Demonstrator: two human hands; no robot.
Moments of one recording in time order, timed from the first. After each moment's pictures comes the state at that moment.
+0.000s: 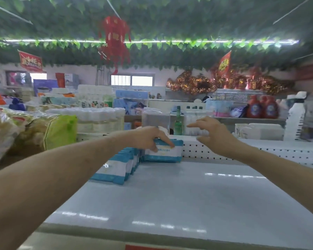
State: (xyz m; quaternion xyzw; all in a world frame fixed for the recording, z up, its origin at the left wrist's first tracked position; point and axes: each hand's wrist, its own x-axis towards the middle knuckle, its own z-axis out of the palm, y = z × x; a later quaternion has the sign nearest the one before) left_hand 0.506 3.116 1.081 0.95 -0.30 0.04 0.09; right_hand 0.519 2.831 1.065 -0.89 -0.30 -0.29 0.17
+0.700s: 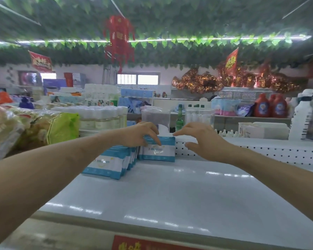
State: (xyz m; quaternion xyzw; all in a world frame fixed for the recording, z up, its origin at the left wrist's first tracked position) left_hand 0.509 3.134 1.072 0.95 -0.29 0.08 0.05; right_hand 0.492 2.843 1.059 -0.89 -0.37 -0.25 0.11
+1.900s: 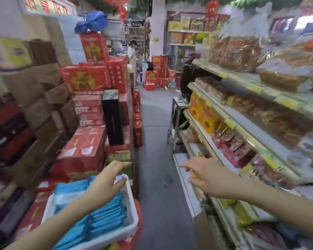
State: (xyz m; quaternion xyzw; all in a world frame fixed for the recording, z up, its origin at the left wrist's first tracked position) left_hand -0.379 3.218 0.723 0.80 0.50 0.28 0.17; right_hand -0.009 3.176 0.823 -0.51 -0.86 0.05 0.03
